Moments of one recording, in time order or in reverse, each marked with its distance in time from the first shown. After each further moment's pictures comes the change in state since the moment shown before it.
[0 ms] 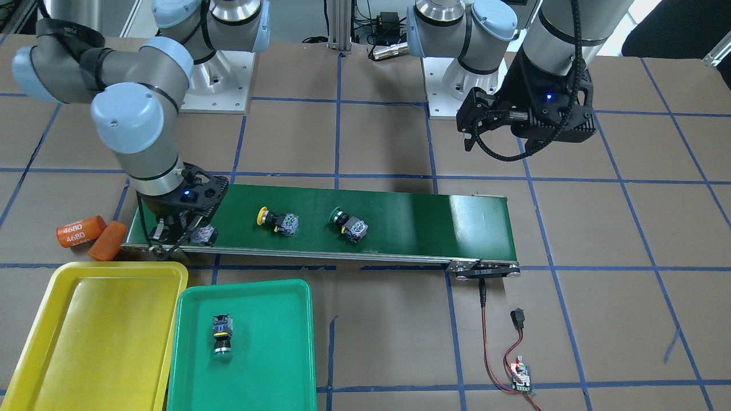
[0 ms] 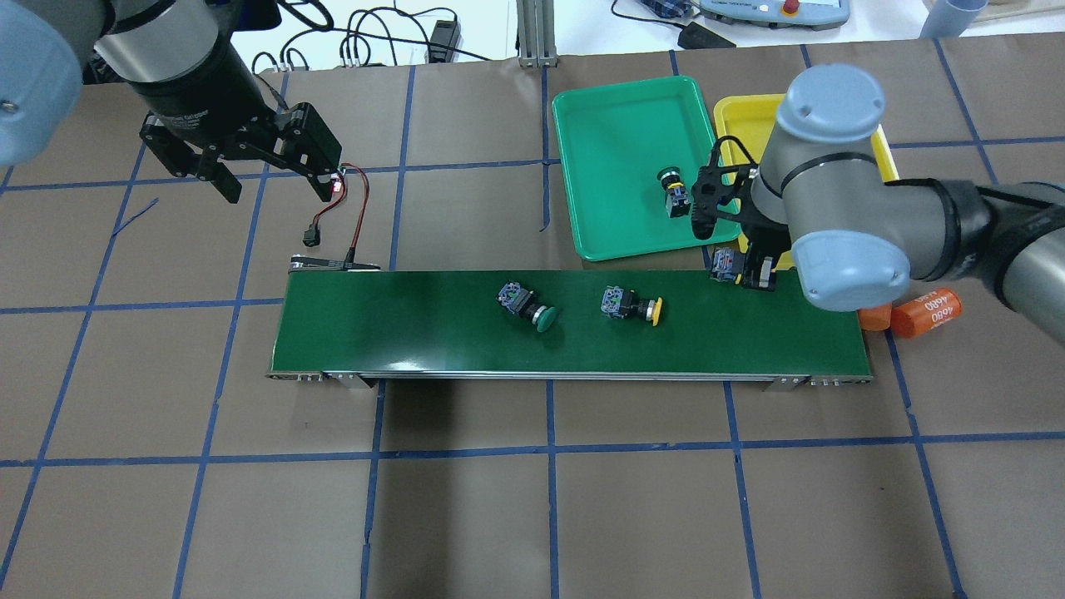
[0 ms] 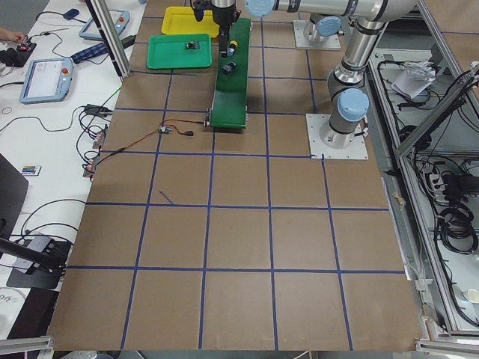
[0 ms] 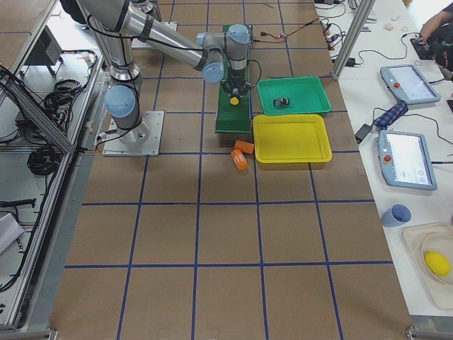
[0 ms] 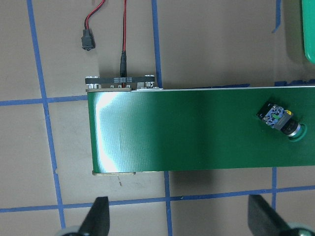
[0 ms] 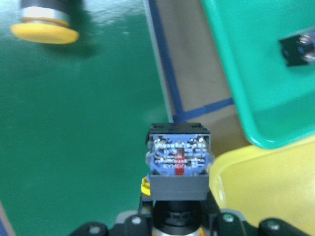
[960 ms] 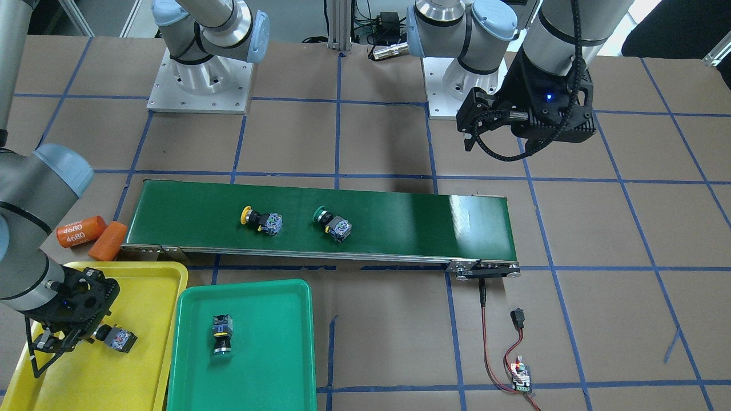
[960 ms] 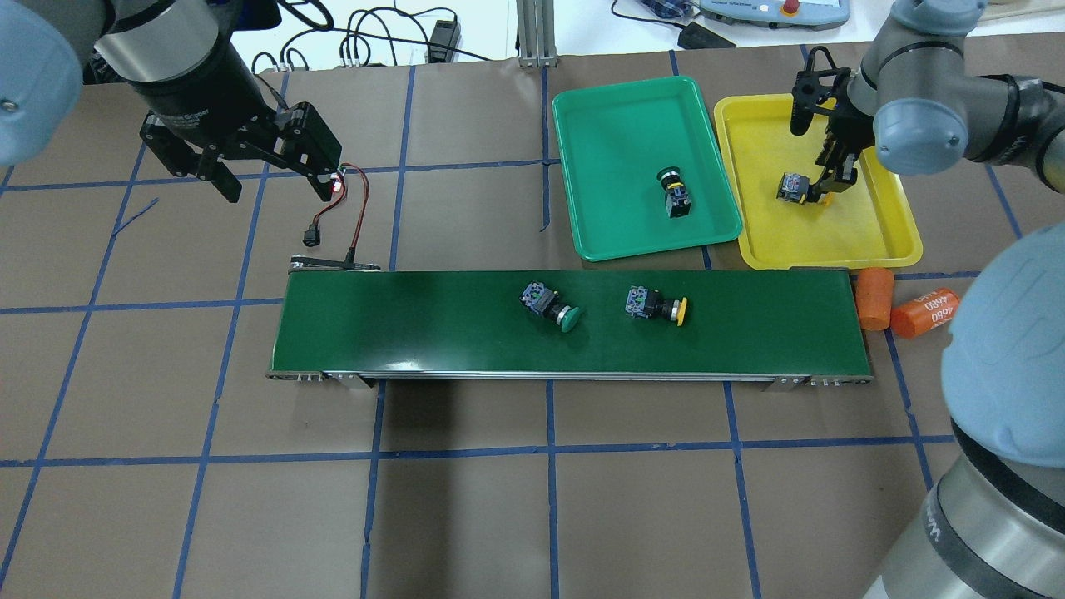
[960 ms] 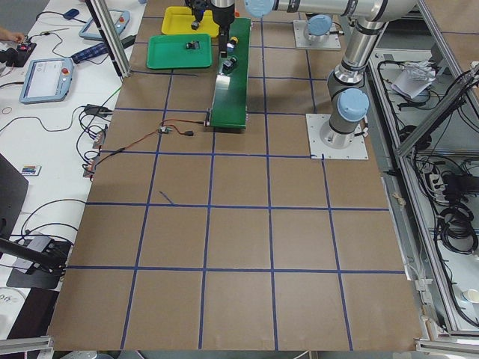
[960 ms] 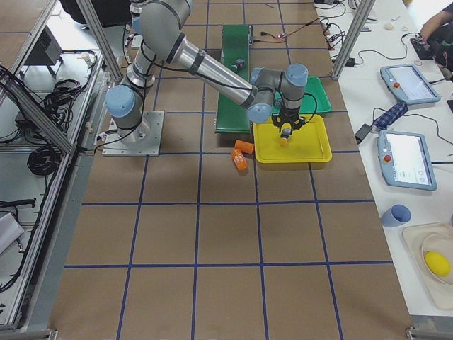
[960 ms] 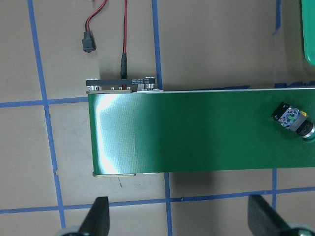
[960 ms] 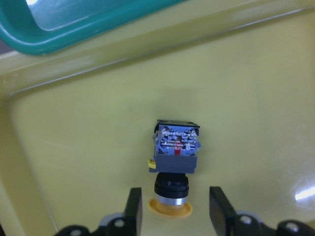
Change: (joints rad) left arm 0.000 0.001 0.001 0.000 0.000 0.000; right arm -0.192 0.309 -0.326 -0.033 0.059 -0.226
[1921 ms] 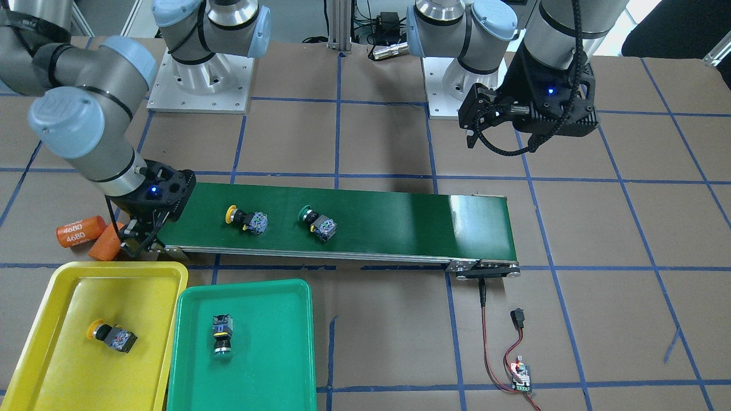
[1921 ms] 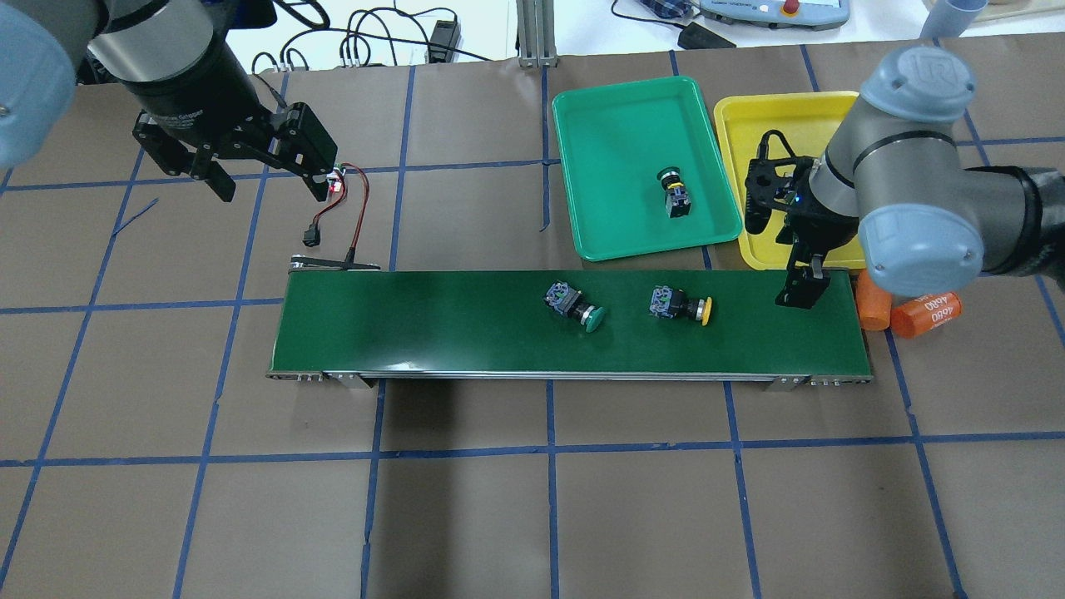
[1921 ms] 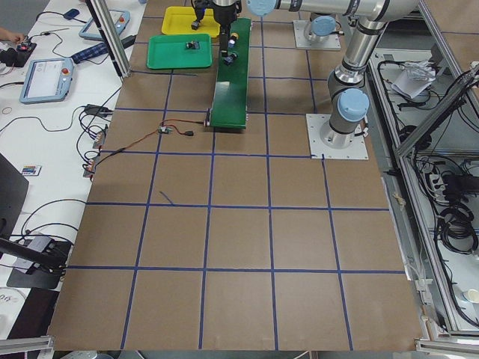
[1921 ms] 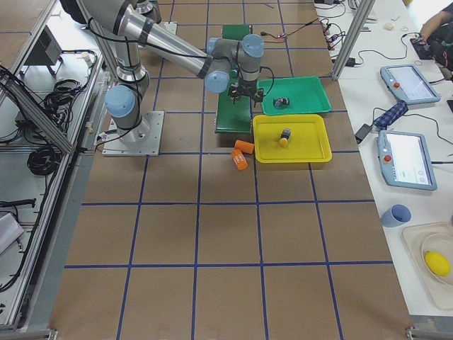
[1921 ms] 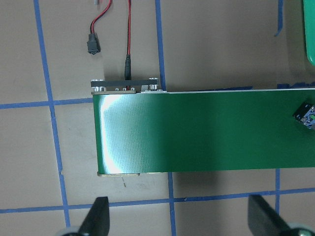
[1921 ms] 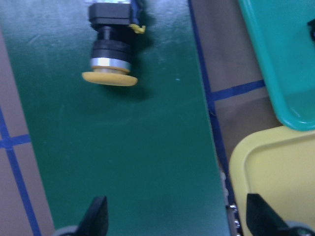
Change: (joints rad) left arm -0.002 0.010 -0.005 0.004 0.014 0.000; right arm 0.107 -0.414 0.435 0.102 0.032 0.071
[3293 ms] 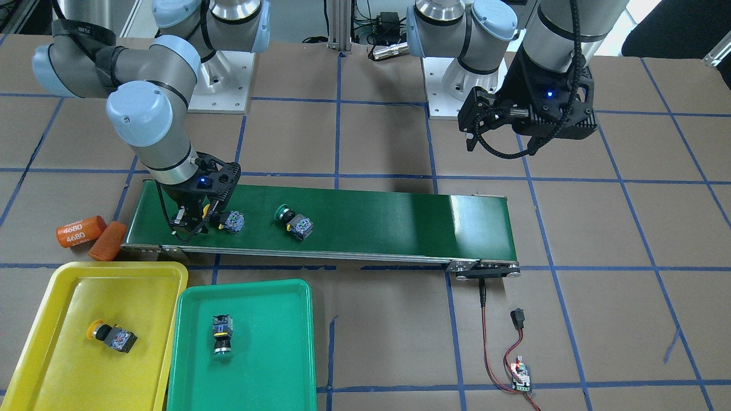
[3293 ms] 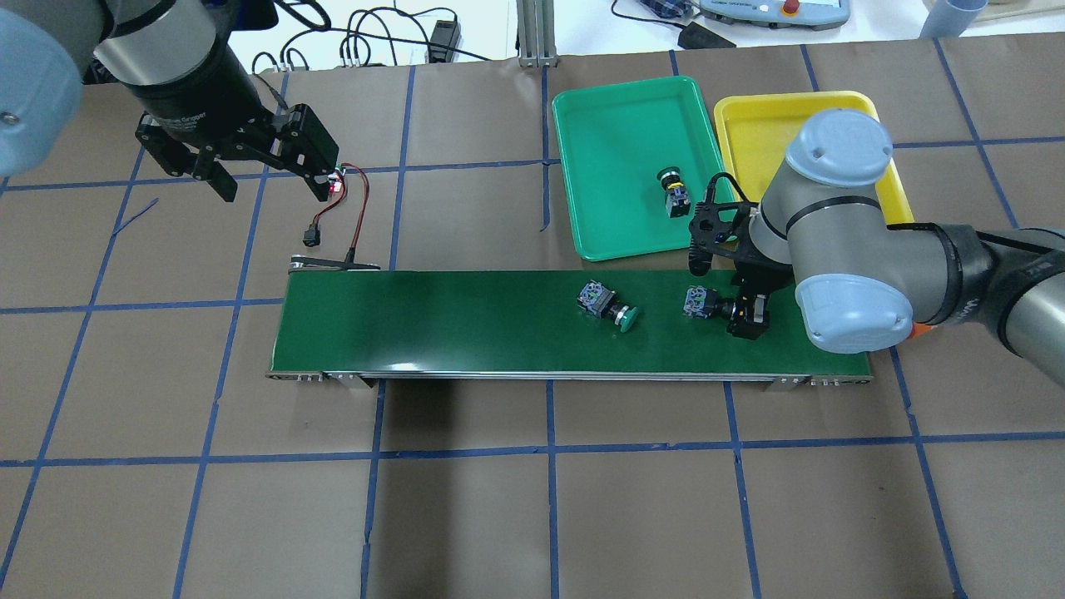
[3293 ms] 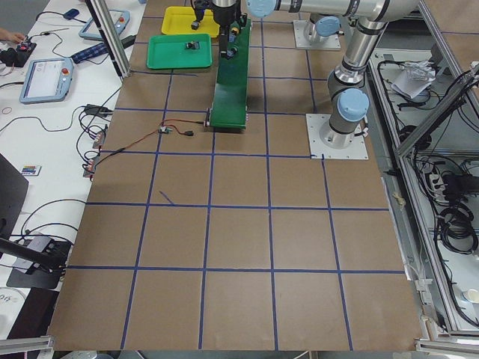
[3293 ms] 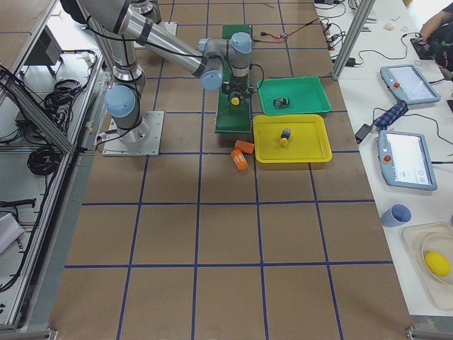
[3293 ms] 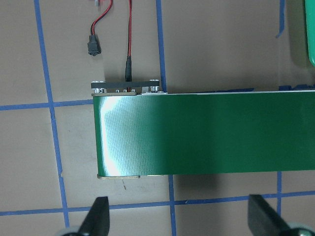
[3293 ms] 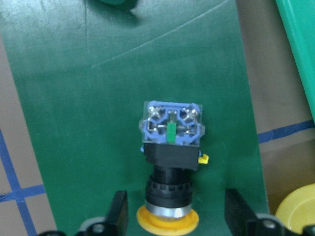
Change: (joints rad) left arm 0.000 0.002 -0.011 0.021 0.001 0.000; right arm 0.107 0.031 0.069 -0.117 -0.015 0.126
